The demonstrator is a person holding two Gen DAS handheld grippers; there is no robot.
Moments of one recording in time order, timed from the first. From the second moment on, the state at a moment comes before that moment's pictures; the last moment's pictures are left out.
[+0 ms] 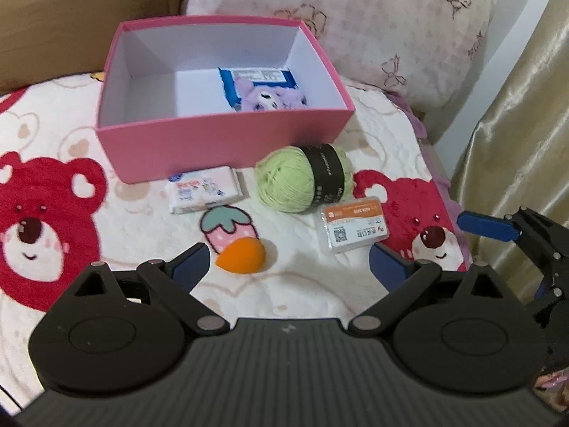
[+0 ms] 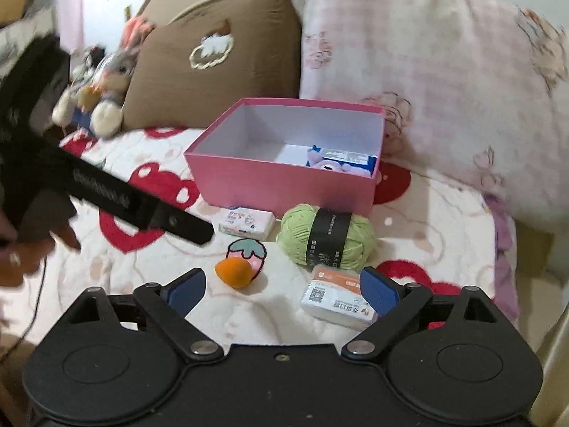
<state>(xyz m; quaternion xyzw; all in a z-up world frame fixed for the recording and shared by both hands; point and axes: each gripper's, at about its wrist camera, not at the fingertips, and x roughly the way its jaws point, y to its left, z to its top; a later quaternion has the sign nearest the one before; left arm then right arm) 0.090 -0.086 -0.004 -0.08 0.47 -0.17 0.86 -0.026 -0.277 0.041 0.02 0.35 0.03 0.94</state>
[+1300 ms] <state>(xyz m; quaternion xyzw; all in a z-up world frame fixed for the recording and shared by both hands) 0.157 -0.163 -0.124 -0.15 0.48 -0.24 0.83 0.029 -0.313 -0.101 0.02 0.35 -0.05 0.94</state>
